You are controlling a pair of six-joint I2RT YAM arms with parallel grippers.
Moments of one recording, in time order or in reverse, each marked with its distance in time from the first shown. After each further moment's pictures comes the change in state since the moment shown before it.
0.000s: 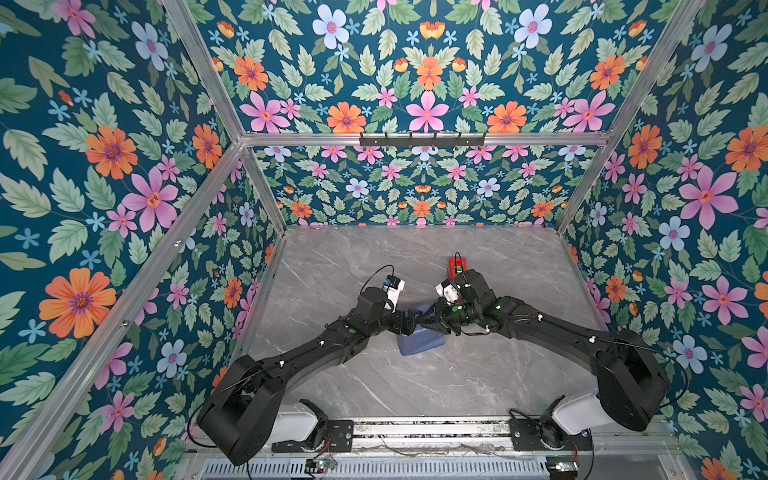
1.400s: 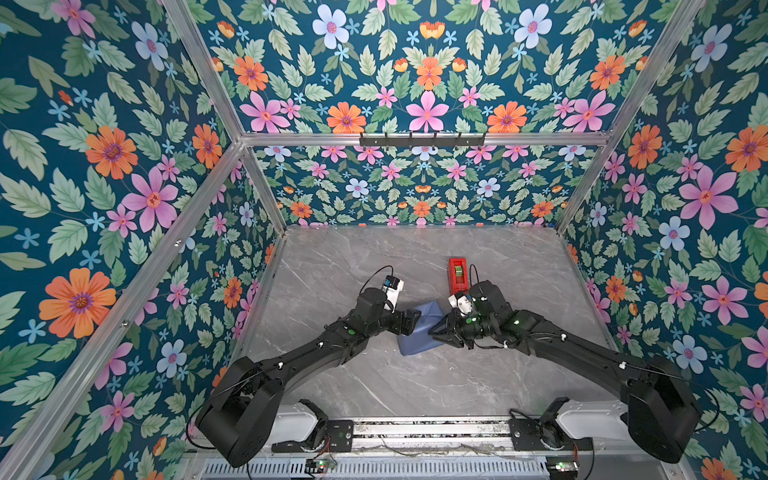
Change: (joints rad) left arm 0.000 -0.009 -0.010 0.008 -0.013 0.003; right arm 0.005 -0.207 -0.100 -0.072 0.021 0.035
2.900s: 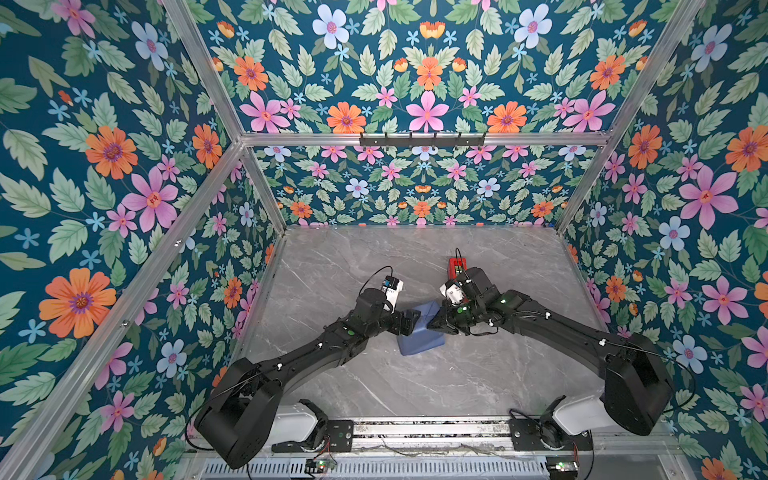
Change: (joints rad) left arm 0.000 -0.007 -0.004 -0.001 -0.003 0.000; right arm -0.026 0.158 0.177 -0.189 0.021 -0.236
